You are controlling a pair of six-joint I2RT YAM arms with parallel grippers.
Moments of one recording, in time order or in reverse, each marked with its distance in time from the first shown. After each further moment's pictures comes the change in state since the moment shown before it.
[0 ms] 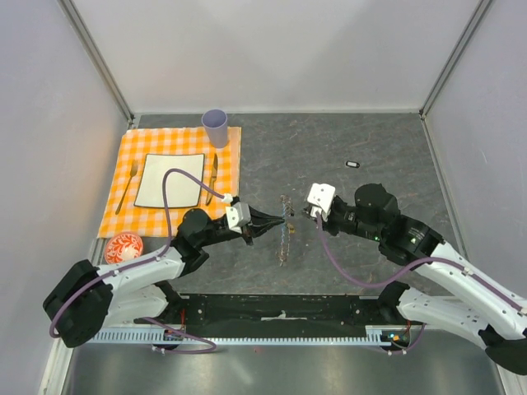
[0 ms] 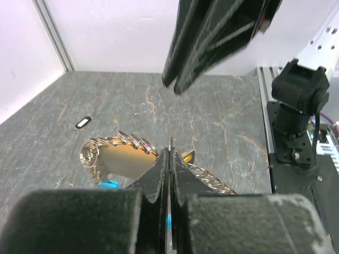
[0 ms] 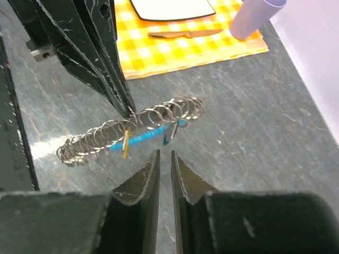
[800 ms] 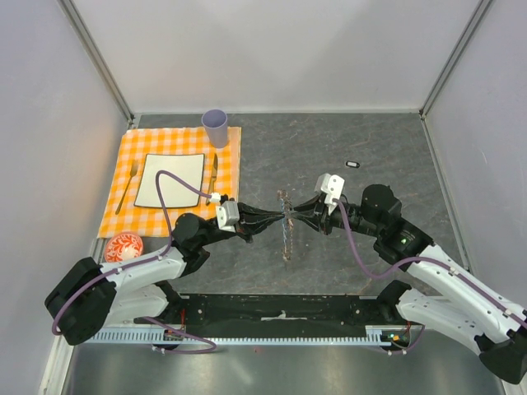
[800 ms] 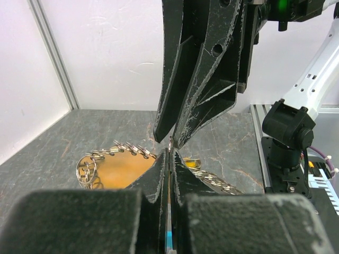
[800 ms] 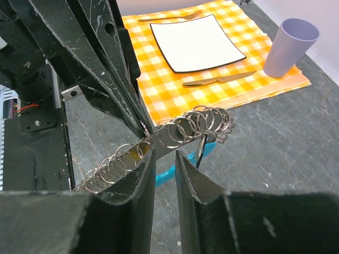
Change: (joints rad) left arm 0.000 0.029 -0.022 0.275 -0.005 -0.121; right arm -0.130 -0.026 -0.193 0.374 -0.285 0.268
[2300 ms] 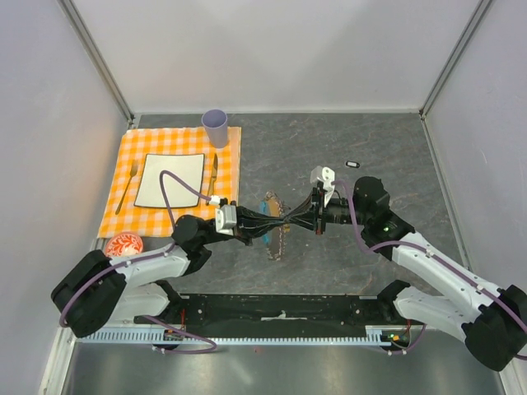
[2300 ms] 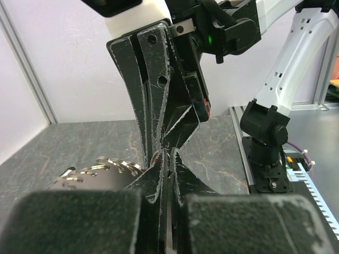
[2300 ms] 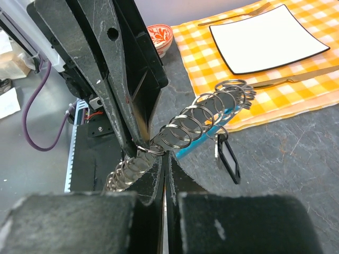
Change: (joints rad) left arm 0.011 0.062 -0.016 0.145 0.111 -0.049; right arm -0.096 0.154 -0.073 0.265 -0.339 0.253
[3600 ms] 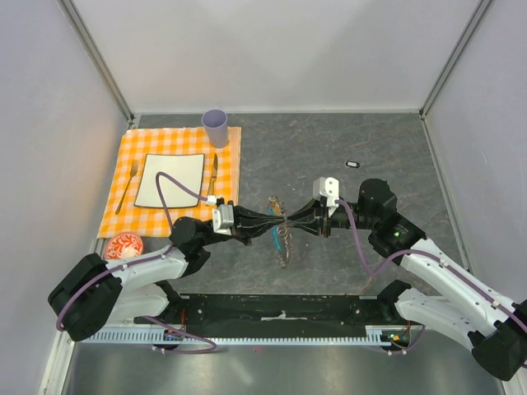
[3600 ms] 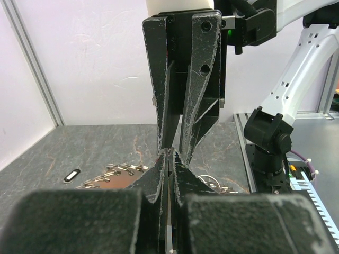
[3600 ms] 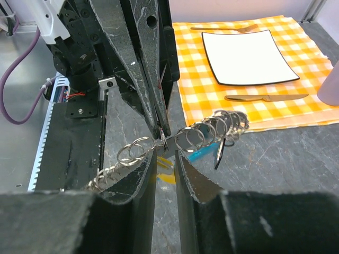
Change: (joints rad) left arm -0.003 -0.026 -0.008 0.003 -0.040 -0.017; right arm 0.022 -0.090 0.050 -0.179 0.020 -0.263
